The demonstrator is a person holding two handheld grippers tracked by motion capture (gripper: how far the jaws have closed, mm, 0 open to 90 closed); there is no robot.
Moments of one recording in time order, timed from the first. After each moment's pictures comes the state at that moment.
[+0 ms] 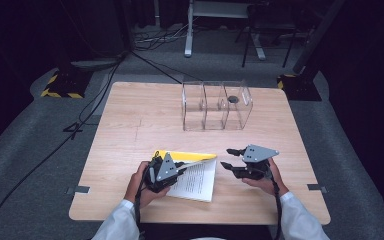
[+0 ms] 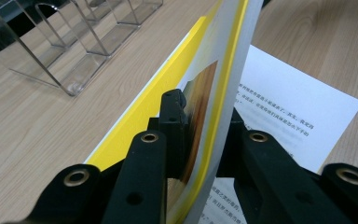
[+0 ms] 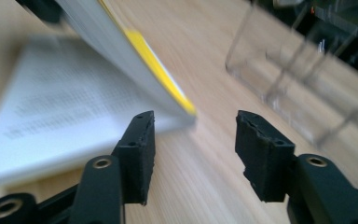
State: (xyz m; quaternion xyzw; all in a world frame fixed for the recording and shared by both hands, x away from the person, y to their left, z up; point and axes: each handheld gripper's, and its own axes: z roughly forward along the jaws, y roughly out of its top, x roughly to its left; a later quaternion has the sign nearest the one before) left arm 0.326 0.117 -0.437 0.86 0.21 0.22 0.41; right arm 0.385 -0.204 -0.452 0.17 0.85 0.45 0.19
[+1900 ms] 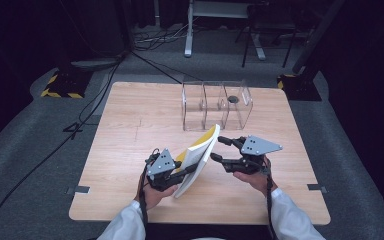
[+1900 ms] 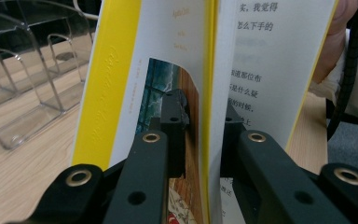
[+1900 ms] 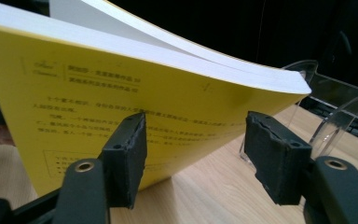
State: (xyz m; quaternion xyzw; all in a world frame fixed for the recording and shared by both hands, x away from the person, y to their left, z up) left arm 0.332 0.105 -0.433 0.78 0.23 0.12 0.57; right arm 0.372 -0.174 -0.400 0.17 0.77 0.58 0.19
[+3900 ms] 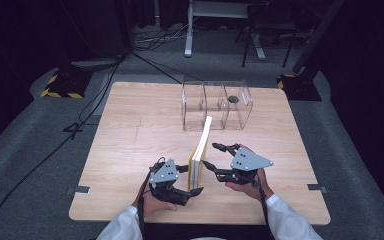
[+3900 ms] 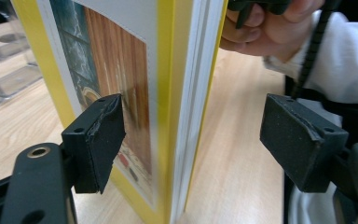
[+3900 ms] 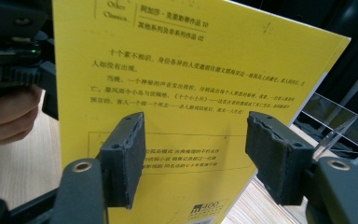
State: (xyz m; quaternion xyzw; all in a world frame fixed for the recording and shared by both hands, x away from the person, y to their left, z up) left arm 0.314 0.096 -0.447 0.80 0.20 0.08 0.55; right arm 0.345 -0.150 -0.405 0.13 0.79 0.55 0.26
